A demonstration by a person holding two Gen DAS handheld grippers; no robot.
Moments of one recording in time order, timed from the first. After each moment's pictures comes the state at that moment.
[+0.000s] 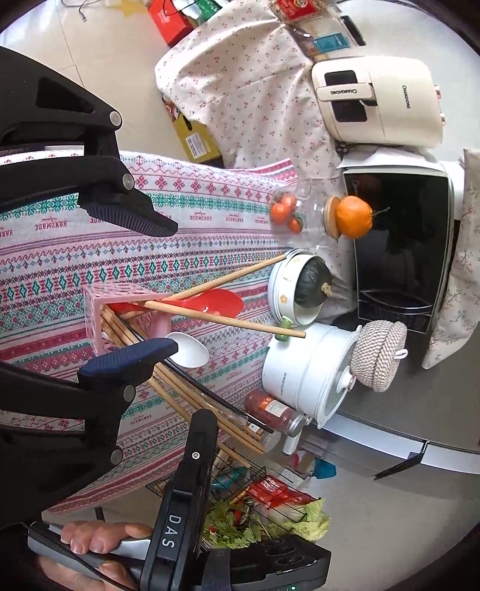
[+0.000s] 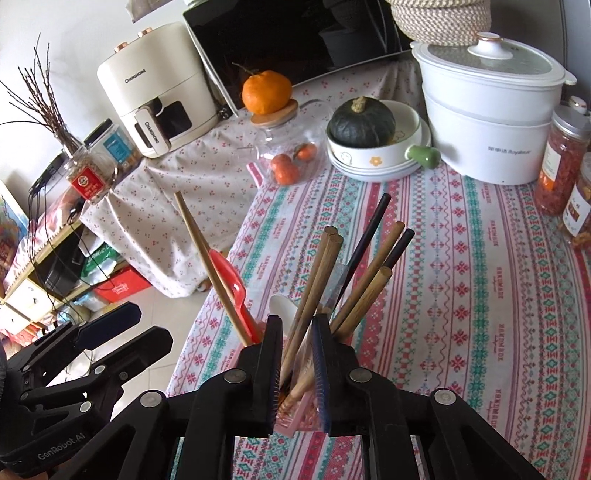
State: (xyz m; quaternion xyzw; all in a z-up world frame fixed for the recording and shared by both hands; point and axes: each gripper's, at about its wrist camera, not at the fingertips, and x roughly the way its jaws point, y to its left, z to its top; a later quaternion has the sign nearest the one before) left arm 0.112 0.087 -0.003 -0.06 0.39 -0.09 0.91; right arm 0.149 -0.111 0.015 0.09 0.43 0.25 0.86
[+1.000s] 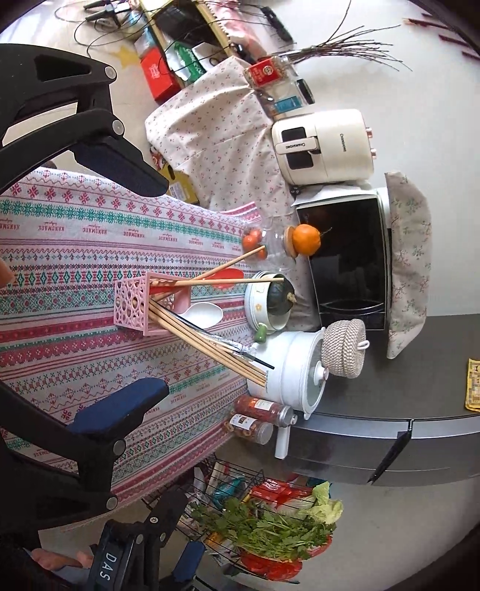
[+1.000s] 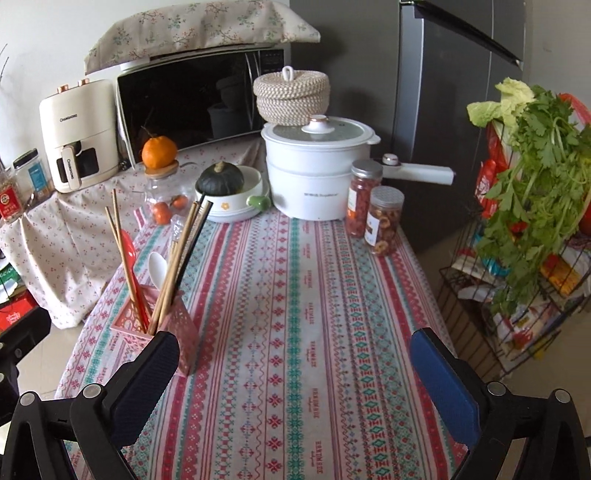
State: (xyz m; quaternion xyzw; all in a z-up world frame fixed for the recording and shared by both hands) left arm -0.014 0.016 0.043 0.01 0.32 0.00 0.95; right arm 0.000 -0.198 0.043 0.00 0.34 0.03 0.94
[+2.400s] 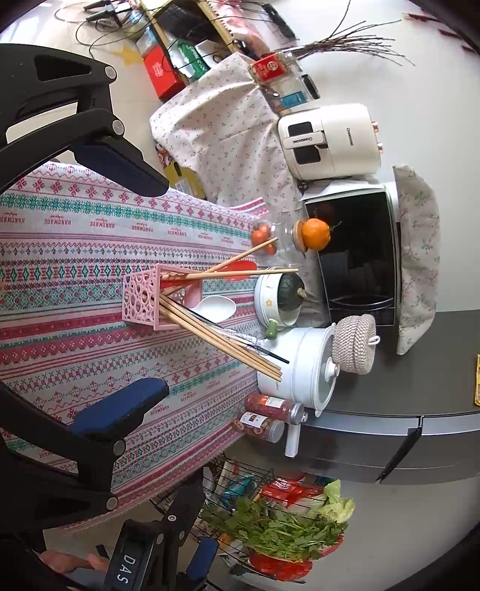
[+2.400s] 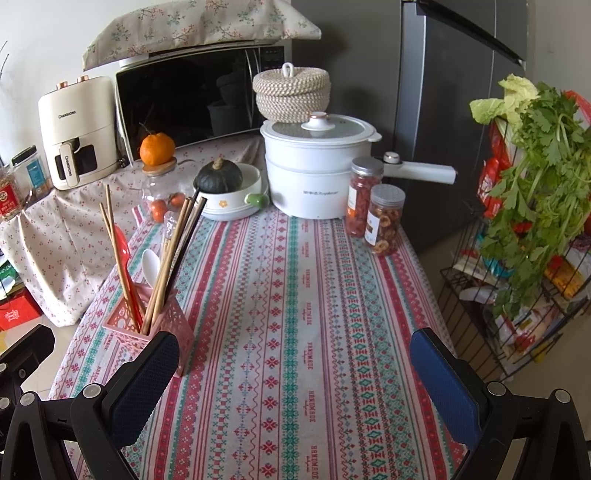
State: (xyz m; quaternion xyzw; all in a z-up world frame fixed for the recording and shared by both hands) left arm -0.012 0.008 0.032 0.01 0.33 0.00 0.94; right arm 0.006 -0.198 0.044 0.01 0.34 0.04 0.94
